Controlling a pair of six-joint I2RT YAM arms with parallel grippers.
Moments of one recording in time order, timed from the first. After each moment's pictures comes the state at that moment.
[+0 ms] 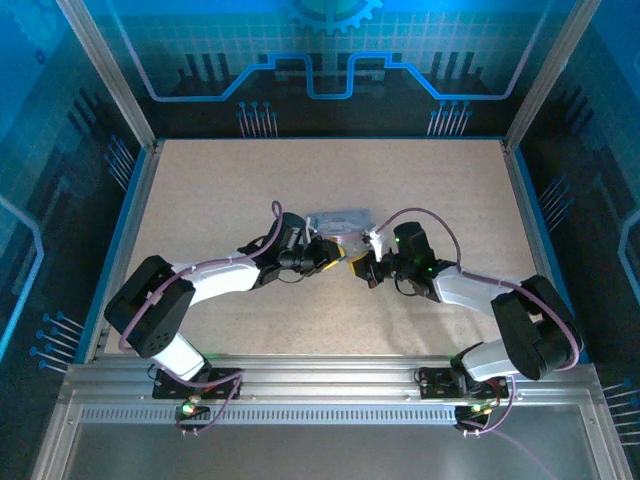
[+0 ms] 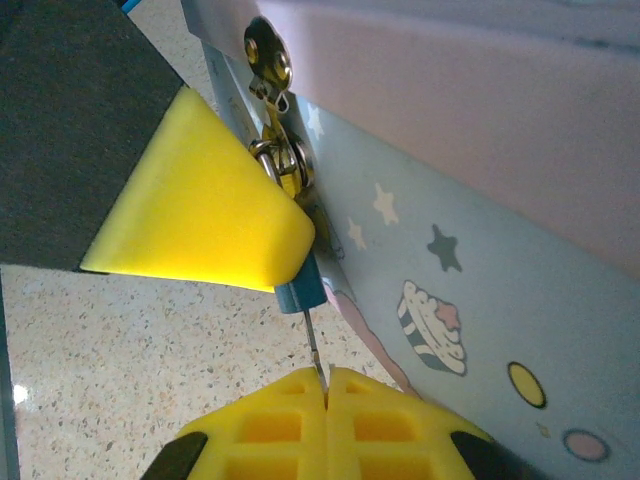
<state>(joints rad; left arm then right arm) -0.63 1.59 0.79 0.18 0.41 -1.14 0.47 1.41 0.55 0.20 -0.54 0.09</state>
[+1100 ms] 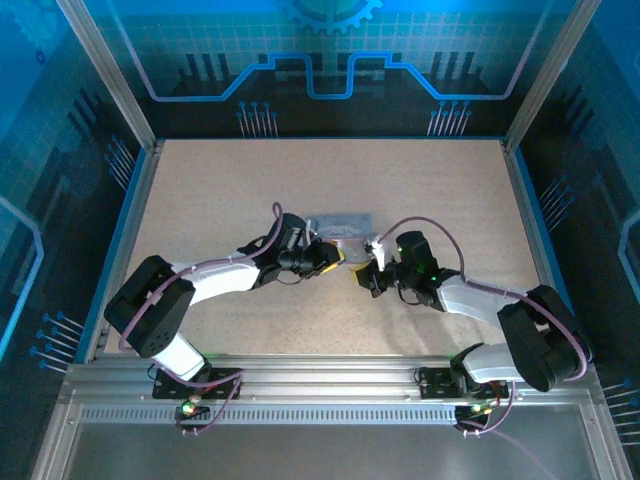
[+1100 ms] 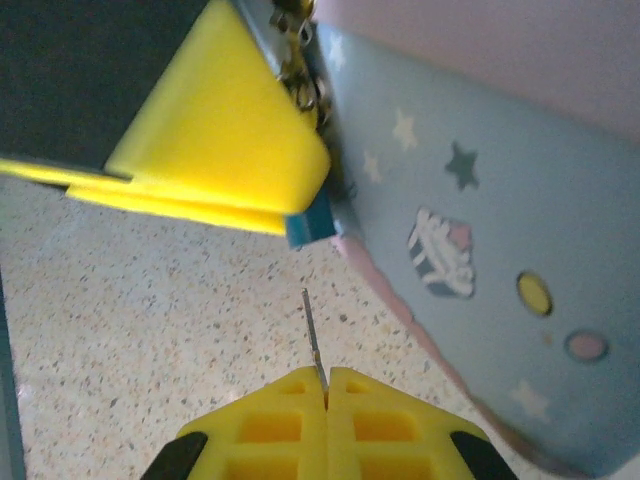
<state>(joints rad) -0.62 1.59 0.79 0.15 0.43 -1.12 0.49 1.34 0.47 0.19 -0.53 0.08</state>
